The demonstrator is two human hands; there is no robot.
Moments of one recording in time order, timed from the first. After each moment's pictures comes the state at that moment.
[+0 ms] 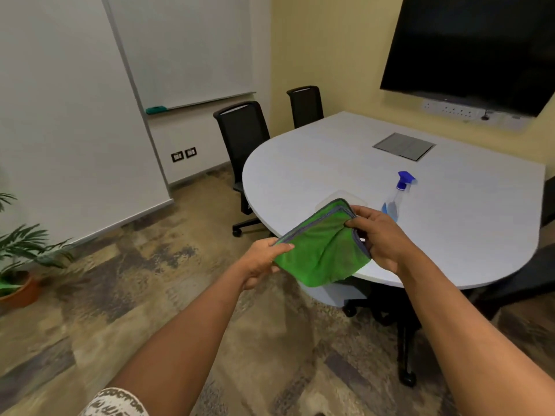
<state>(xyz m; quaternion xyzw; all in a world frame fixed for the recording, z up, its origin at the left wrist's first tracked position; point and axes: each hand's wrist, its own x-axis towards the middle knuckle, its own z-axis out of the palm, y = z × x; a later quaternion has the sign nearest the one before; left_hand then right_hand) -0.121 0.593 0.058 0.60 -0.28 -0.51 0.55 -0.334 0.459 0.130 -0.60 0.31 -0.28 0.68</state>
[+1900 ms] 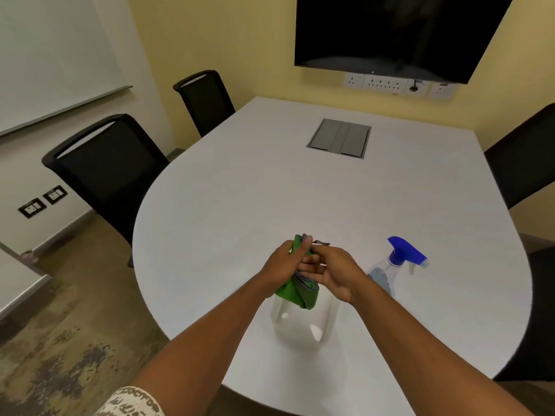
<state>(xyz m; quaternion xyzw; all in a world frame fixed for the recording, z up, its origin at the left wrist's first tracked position) -0.034 0.092 0.030 0.61 -0.47 -0.52 0.36 -0.176 0.072 0.042 -0.34 0.47 -0.34 0.74</state>
